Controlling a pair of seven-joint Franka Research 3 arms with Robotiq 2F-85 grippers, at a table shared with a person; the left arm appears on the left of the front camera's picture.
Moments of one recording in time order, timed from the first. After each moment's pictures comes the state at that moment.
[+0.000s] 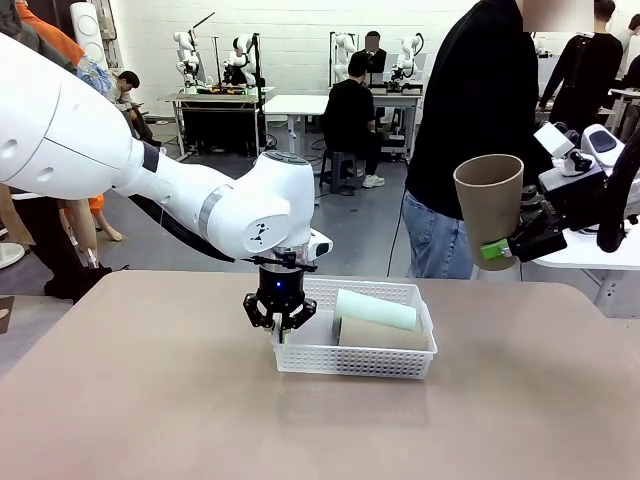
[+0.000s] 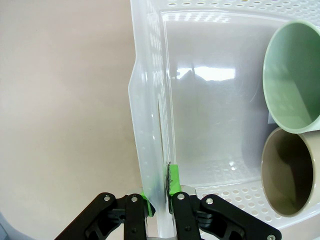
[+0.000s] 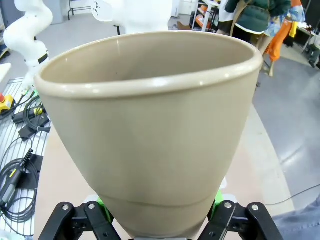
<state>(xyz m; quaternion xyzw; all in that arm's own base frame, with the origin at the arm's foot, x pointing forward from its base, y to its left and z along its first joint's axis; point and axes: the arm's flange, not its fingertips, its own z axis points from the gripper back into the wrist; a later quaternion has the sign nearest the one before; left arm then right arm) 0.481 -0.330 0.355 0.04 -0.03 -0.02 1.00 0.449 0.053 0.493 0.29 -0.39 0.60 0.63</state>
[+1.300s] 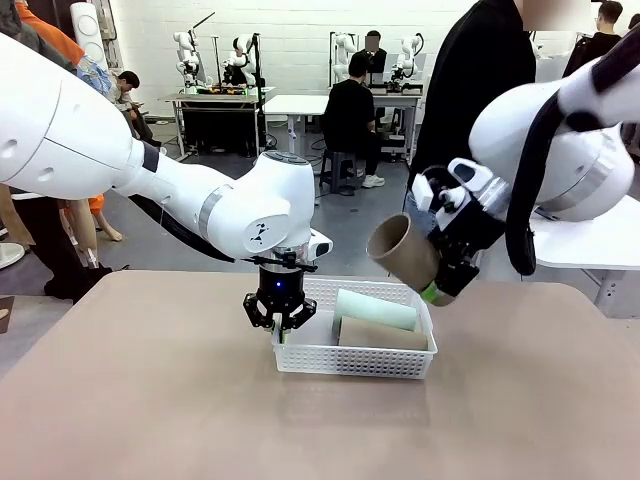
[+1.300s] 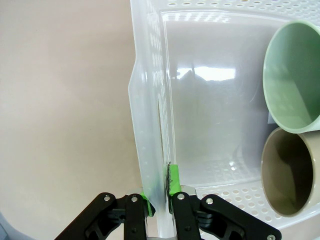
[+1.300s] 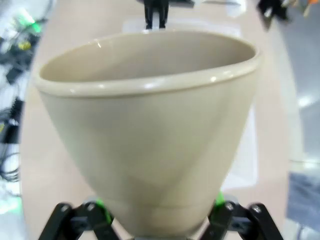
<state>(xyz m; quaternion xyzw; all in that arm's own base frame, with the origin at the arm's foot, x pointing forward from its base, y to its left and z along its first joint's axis) 0.481 -0.330 0.355 0.04 -0.03 -0.02 1.00 0.475 0.184 0.449 0.14 -0.20 0.69 0.68</state>
